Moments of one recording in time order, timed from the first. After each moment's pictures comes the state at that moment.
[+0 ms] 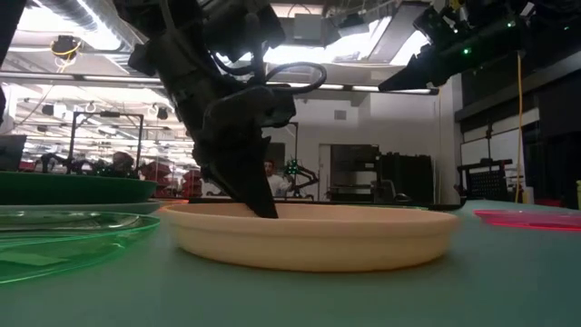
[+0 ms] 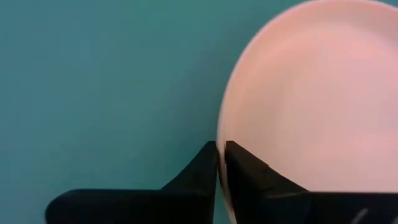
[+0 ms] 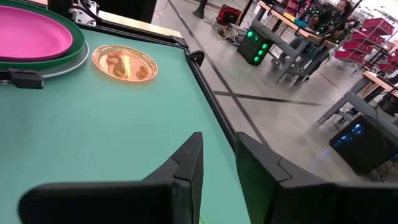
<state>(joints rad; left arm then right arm) -0.19 1.88 1.01 -0.12 -0.14 -0.55 -0.32 0.92 0.54 0.12 0.11 -0.38</state>
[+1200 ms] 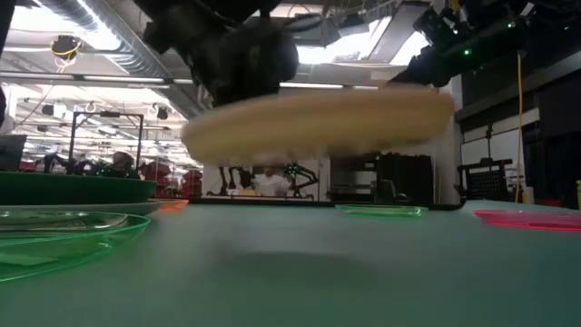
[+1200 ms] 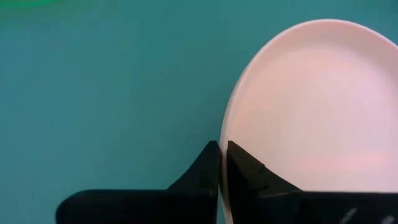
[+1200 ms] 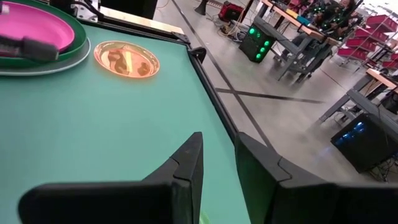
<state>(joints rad) -0.11 1.72 1.01 -0.09 -0.03 -0.43 -0.32 0.92 0.54 0.10 0.11 -0.38</state>
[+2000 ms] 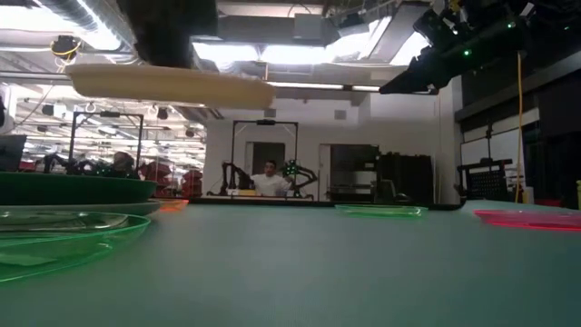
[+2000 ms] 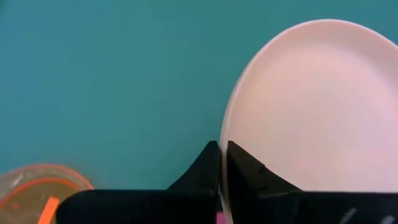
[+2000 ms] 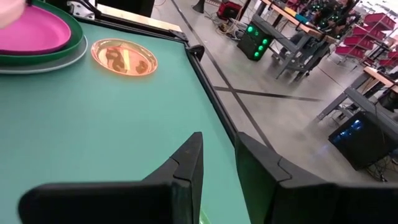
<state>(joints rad) -0.04 1.25 0.97 -0.71 -0.14 -0.31 -0.32 0.92 0.54 0.10 0.12 -0.38</state>
